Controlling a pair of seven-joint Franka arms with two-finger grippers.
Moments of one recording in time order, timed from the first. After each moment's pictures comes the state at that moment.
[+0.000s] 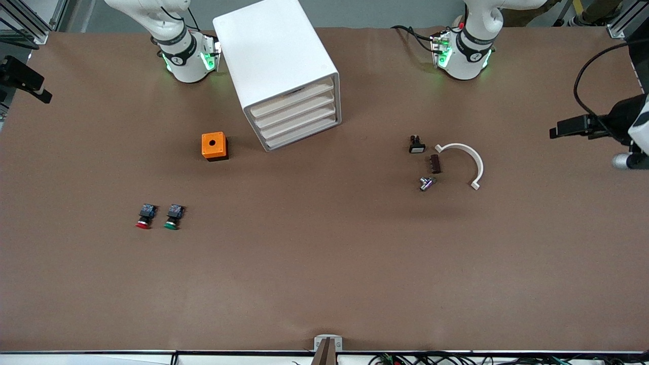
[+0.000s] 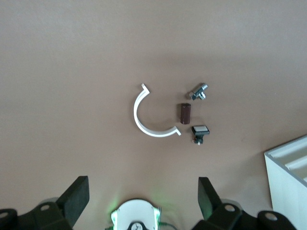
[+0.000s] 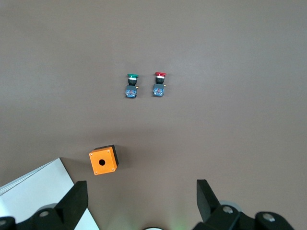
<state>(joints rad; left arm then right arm) -0.17 0.06 0.26 -1.57 -0.15 1.42 0.06 -0.06 -0.18 -0.05 -1.64 0.02 1.47 -0.04</state>
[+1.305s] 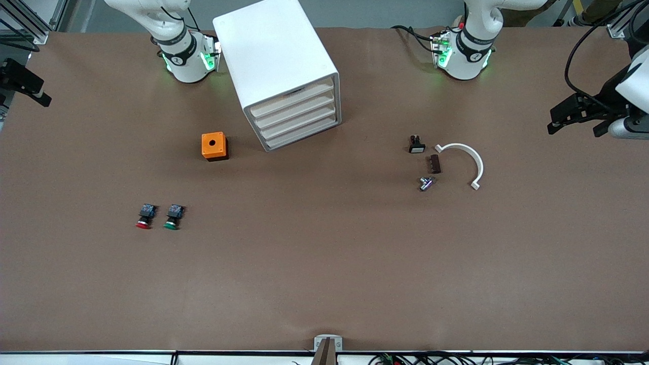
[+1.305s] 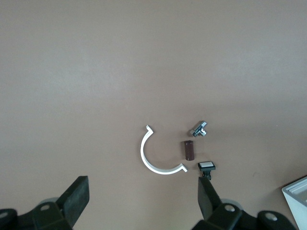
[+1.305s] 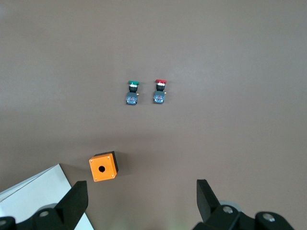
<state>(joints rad) -0.20 -0.04 0.15 -1.60 -0.04 1.59 0.01 -0.06 -0.17 -0.05 -1.64 0.02 1.52 -0.04</state>
